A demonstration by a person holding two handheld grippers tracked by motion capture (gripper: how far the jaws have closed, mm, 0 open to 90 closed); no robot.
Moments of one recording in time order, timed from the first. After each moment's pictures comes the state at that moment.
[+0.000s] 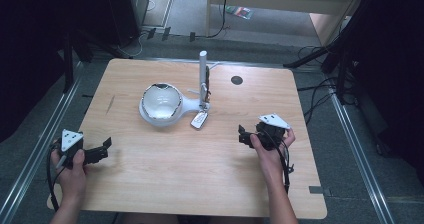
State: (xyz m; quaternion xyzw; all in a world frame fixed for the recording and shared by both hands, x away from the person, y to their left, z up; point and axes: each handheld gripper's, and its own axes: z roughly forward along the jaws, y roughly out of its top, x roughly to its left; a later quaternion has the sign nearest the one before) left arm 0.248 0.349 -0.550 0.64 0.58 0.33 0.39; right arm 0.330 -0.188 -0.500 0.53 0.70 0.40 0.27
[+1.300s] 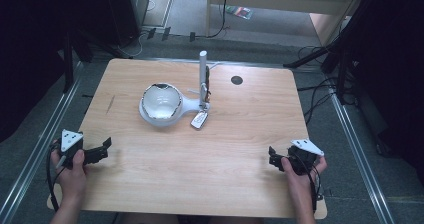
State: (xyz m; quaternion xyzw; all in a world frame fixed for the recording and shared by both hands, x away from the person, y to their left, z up) left arm 0.248 0.350 -0.550 0.63 0.58 0.33 0.39; right arm 0.279 -0.277 -0.532 0.58 0.68 0.35 0.28
